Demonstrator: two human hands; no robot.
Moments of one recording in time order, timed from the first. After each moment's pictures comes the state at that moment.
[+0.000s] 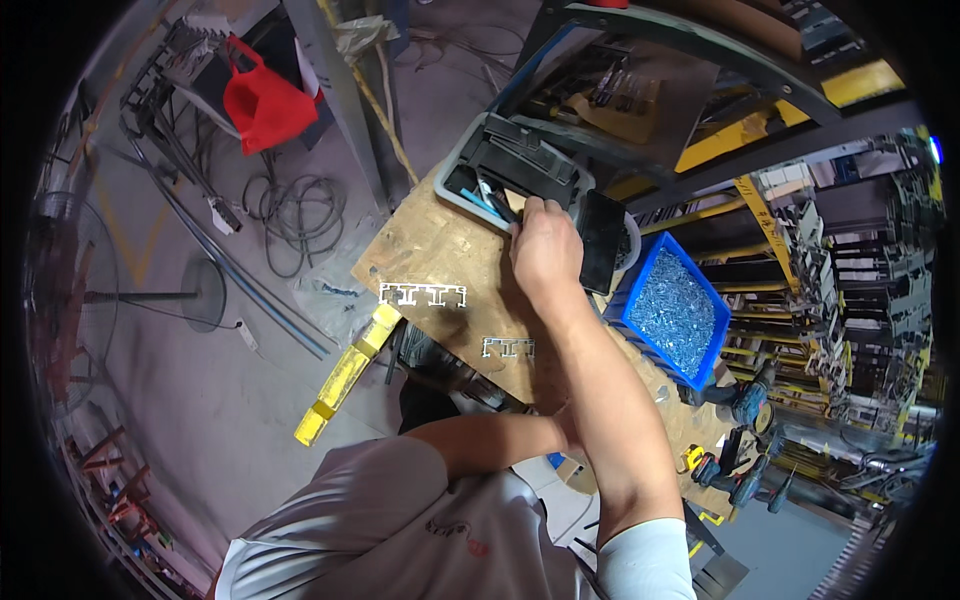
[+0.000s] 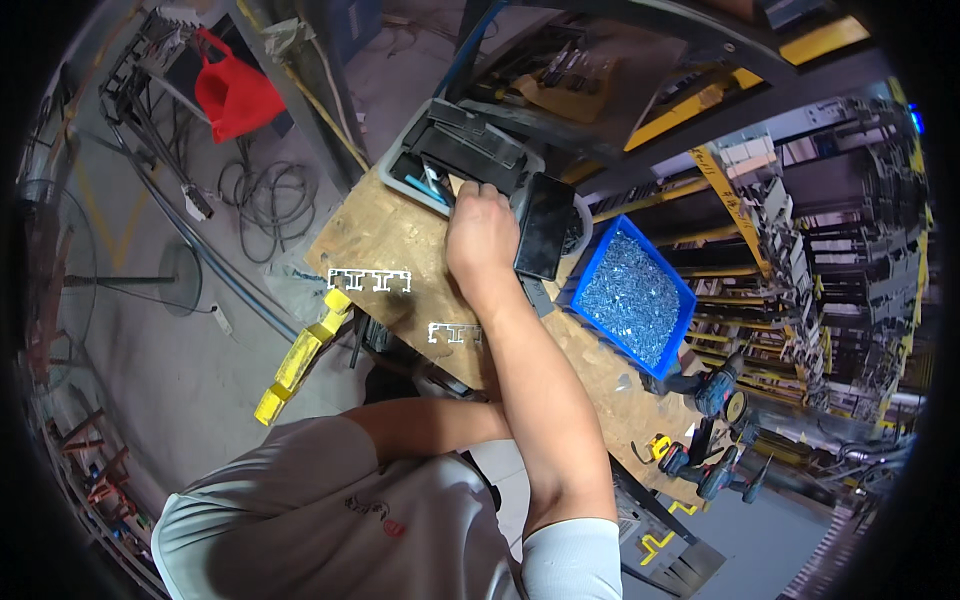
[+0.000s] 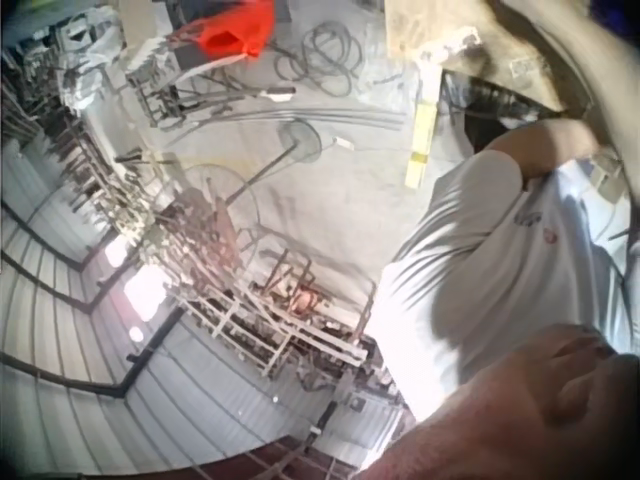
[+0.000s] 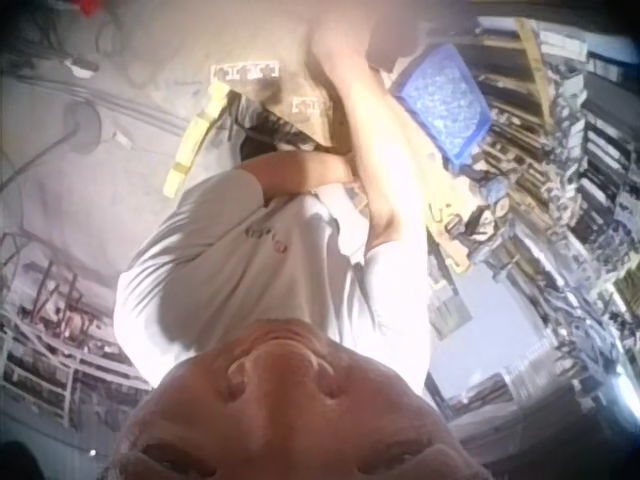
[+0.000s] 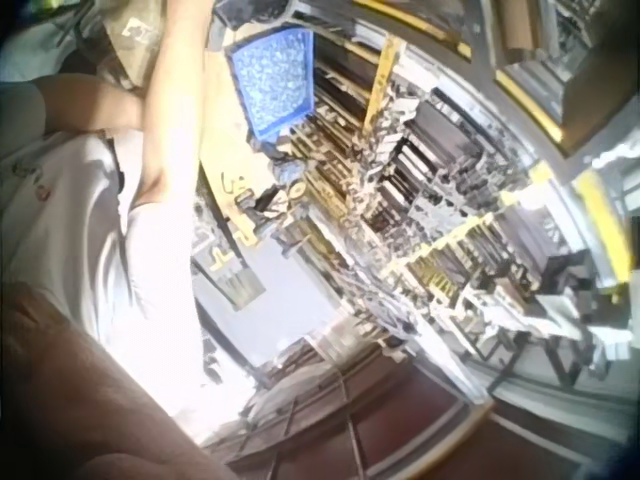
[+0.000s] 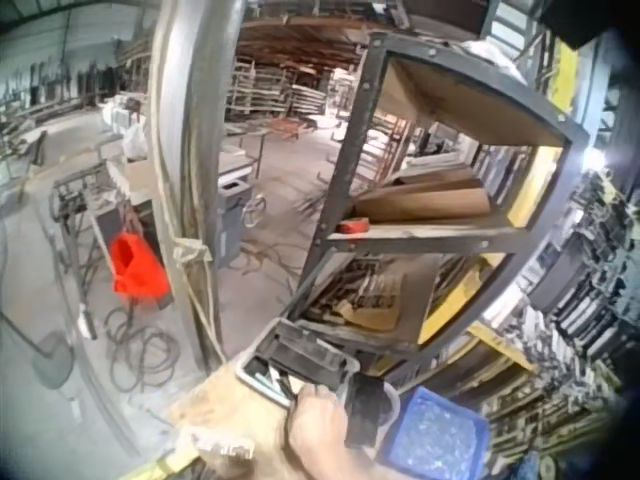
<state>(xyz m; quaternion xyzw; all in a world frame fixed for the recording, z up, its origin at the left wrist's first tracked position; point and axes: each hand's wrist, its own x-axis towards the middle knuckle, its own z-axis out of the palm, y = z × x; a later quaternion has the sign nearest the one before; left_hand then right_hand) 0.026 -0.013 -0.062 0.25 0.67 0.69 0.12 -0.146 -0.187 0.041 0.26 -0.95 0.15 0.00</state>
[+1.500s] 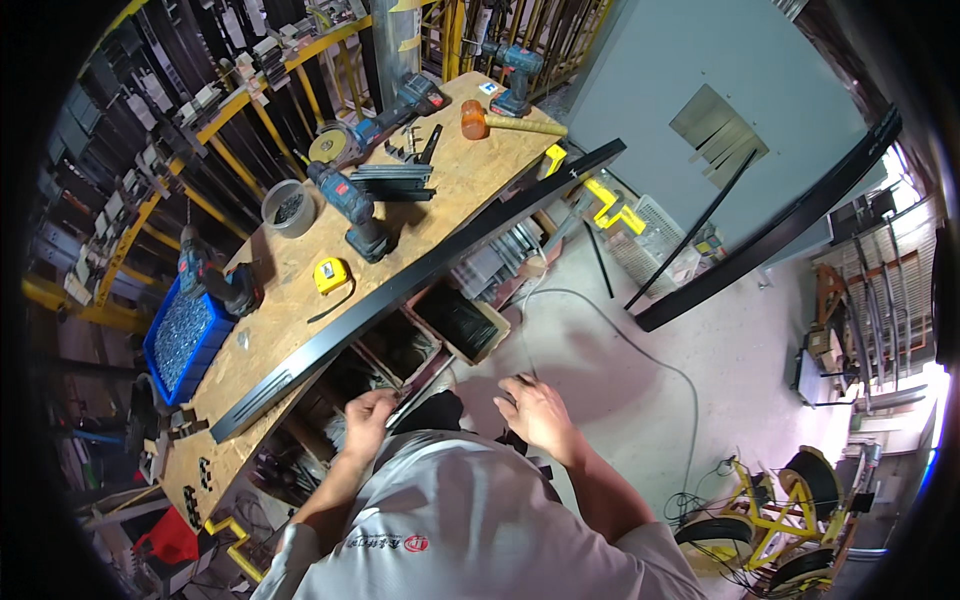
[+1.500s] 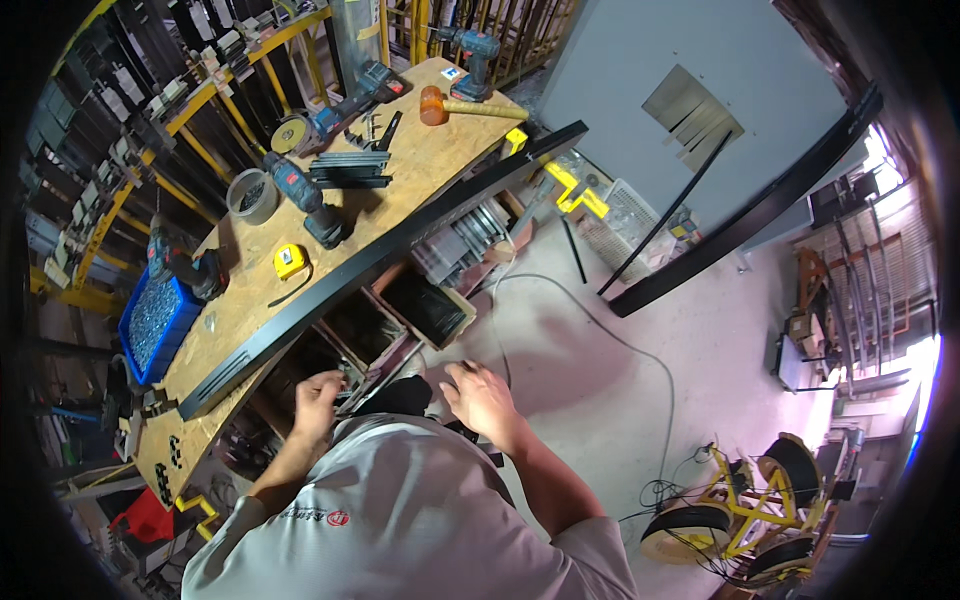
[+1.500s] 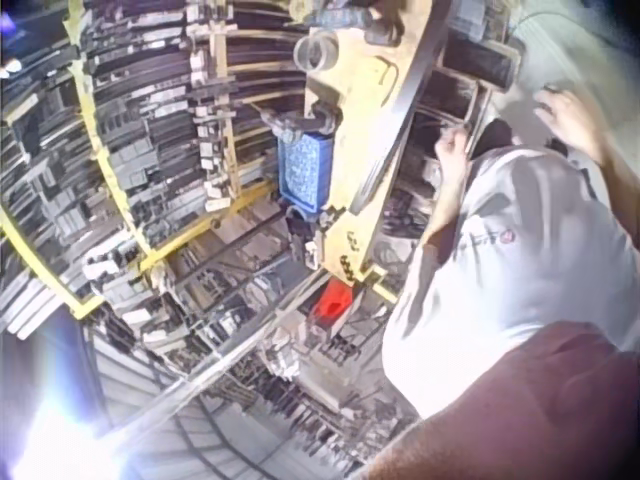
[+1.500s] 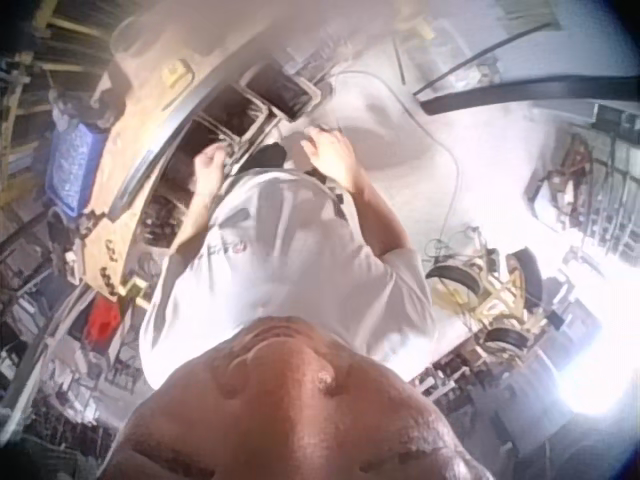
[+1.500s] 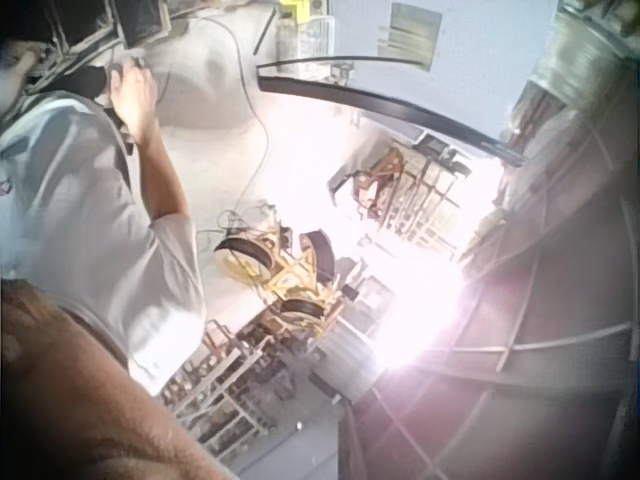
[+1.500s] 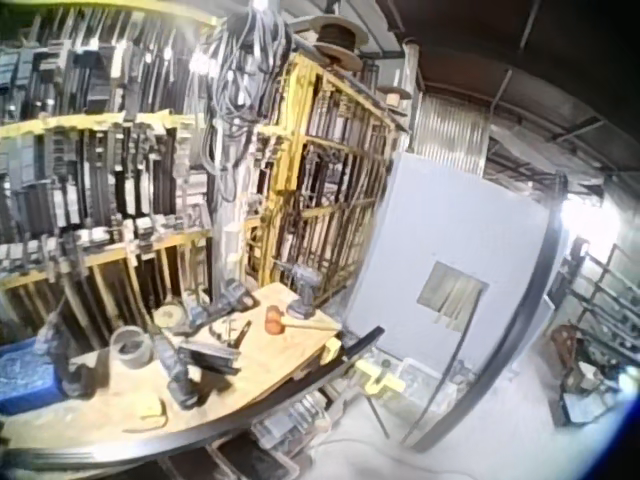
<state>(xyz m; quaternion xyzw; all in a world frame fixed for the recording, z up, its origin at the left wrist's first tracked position) 0.213 0.256 -0.030 0.16 0.72 0.58 0.35 0.439 0.479 0.045 -0.30 -0.90 0.32 0.00</state>
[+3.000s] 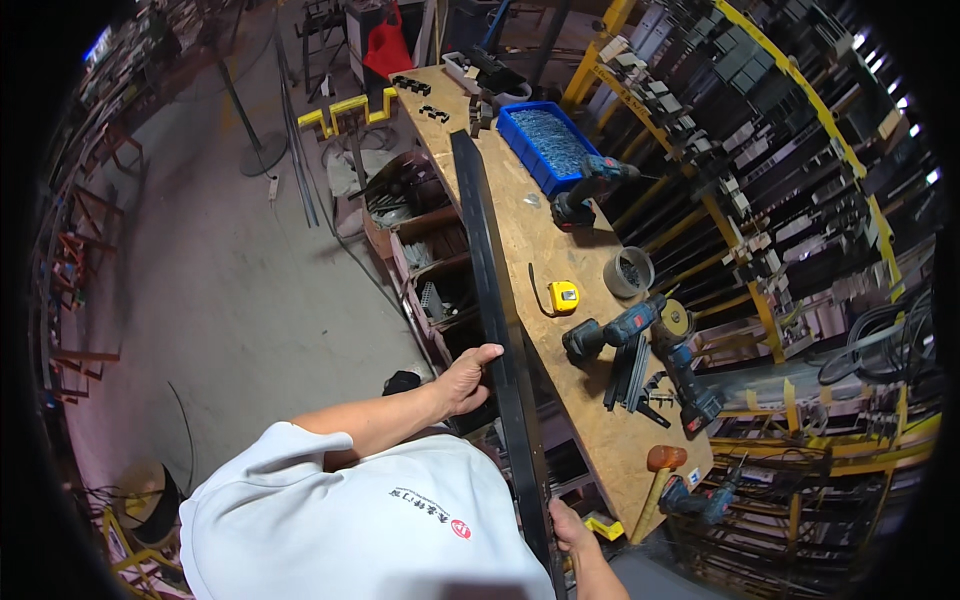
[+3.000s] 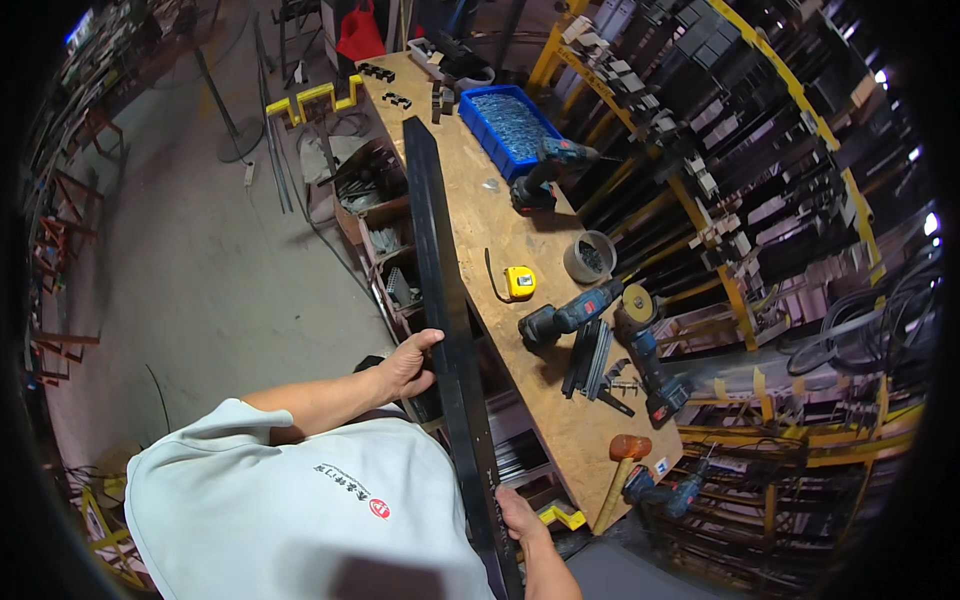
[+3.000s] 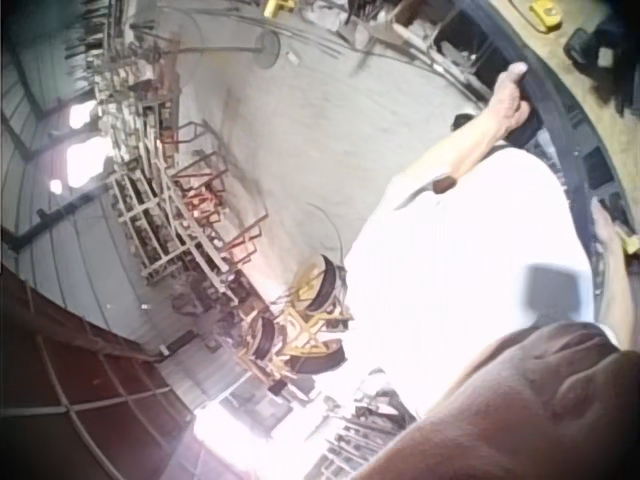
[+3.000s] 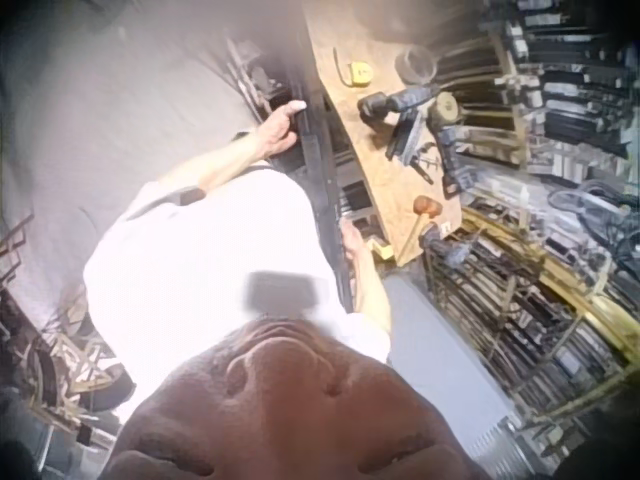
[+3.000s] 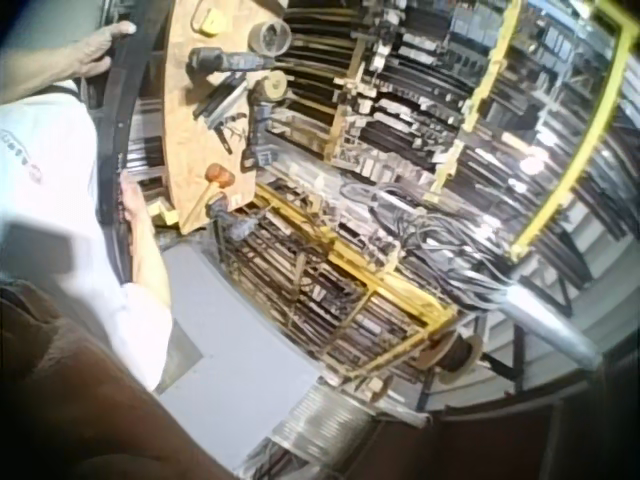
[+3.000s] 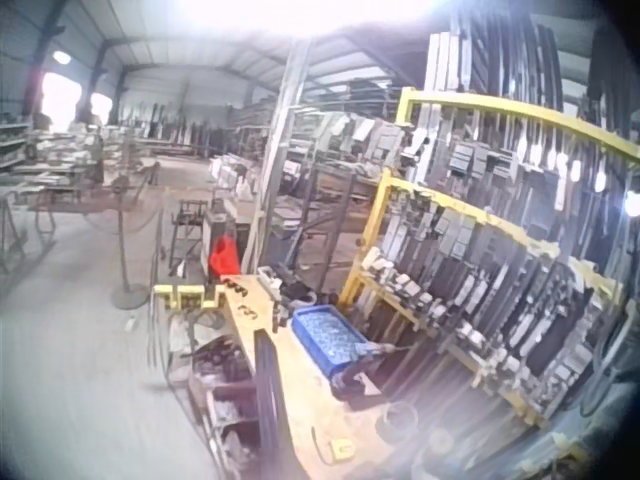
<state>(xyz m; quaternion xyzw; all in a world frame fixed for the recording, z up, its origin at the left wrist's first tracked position) 0.282 0.504 0.017 -0.22 0.13 0.96 -0.08 0.246 0.910 -0.009 -0.08 -0.64 0.46 -0.60</state>
